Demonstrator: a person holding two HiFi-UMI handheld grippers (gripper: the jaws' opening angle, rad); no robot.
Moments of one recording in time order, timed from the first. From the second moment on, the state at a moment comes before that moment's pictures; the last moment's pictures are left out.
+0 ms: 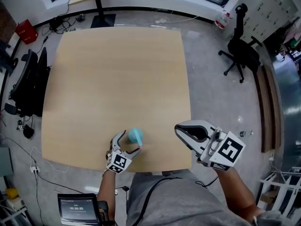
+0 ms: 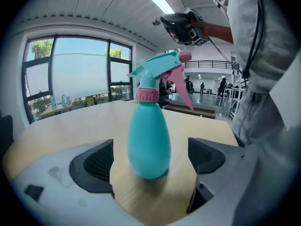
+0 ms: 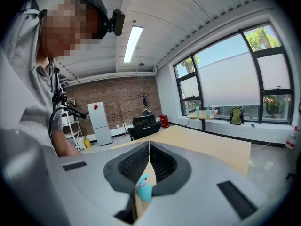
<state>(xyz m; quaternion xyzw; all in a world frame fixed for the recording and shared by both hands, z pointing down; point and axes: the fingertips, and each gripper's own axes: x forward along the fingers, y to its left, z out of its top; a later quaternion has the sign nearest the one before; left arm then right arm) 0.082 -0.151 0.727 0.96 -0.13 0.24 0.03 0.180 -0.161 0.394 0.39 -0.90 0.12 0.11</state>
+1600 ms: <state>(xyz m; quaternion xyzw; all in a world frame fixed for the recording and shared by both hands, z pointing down) 0.128 -0.192 0.776 0.96 -0.15 0.25 0.04 0.176 -0.162 0.442 0.38 -0.89 0.17 0.15</state>
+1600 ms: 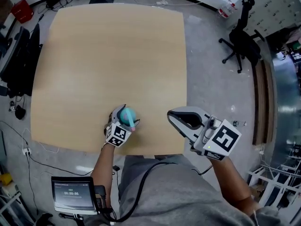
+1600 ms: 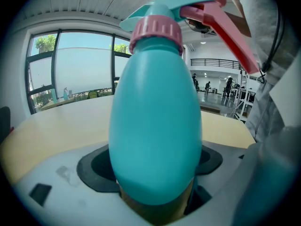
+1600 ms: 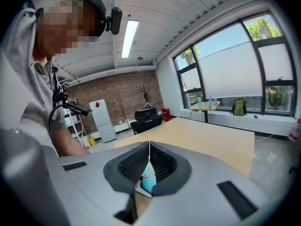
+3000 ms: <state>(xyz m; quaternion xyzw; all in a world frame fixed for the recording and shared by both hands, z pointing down) 0.074 -0.065 0.507 0.94 0.08 0.32 0.01 0.121 -0.113 0.326 0.30 -0.94 -0.02 0.16</state>
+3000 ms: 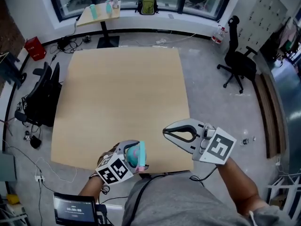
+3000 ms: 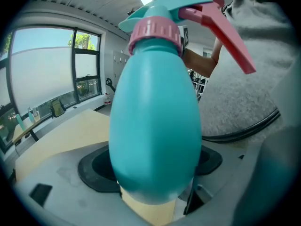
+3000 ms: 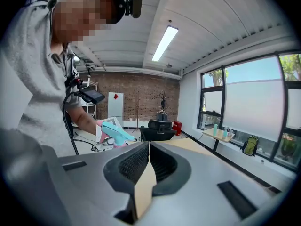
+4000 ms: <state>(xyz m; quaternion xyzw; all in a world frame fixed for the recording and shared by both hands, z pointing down) 0.048 0.000 0.466 0.91 0.24 0.31 0.08 0.051 -0.056 0.271 0.00 -0.97 -0.10 0.23</state>
